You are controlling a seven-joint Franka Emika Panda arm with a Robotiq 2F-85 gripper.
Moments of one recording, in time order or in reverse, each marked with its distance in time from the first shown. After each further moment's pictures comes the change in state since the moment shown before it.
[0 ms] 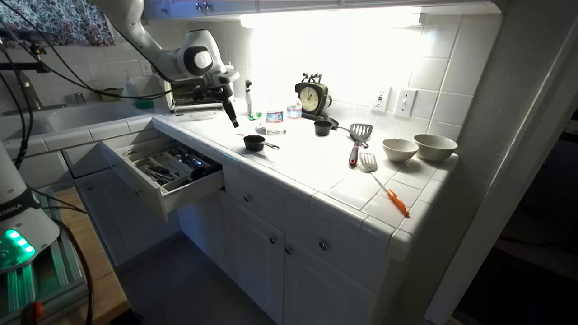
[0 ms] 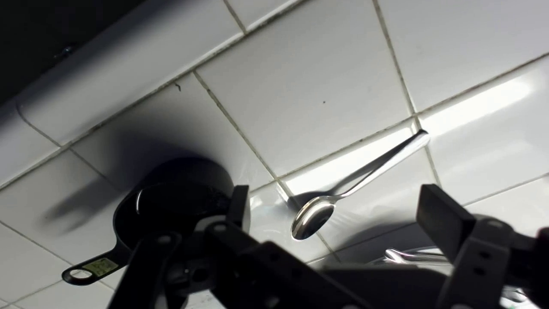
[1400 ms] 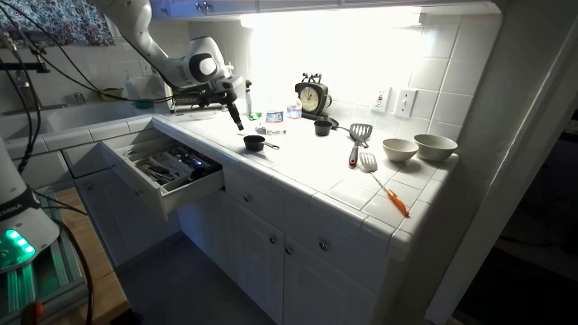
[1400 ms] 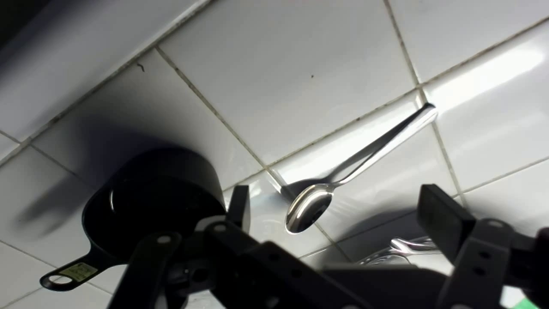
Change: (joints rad) arm 0.098 0.079 -0.109 0.055 0.011 0.059 0.059
